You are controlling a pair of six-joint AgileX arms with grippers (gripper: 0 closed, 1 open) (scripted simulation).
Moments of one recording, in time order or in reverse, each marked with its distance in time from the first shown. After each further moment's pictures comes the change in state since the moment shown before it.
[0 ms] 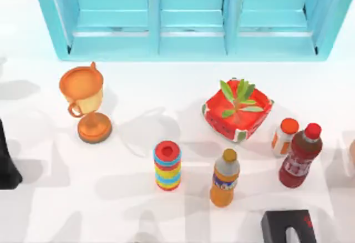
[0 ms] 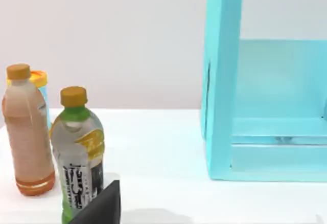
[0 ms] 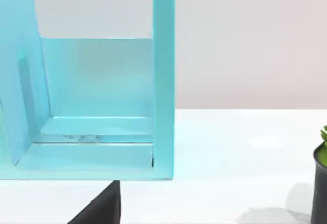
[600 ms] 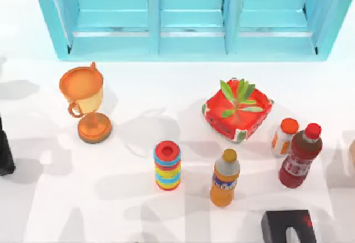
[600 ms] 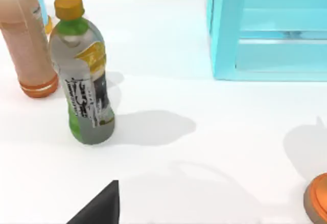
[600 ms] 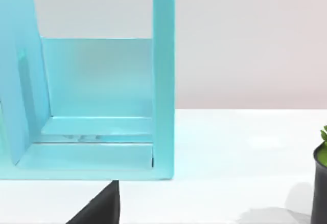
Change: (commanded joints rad) left arm 0.006 0.376 0.336 -0.315 -0.001 0.009; right arm 0.000 0.000 0.000 0.000 0.000 0.000
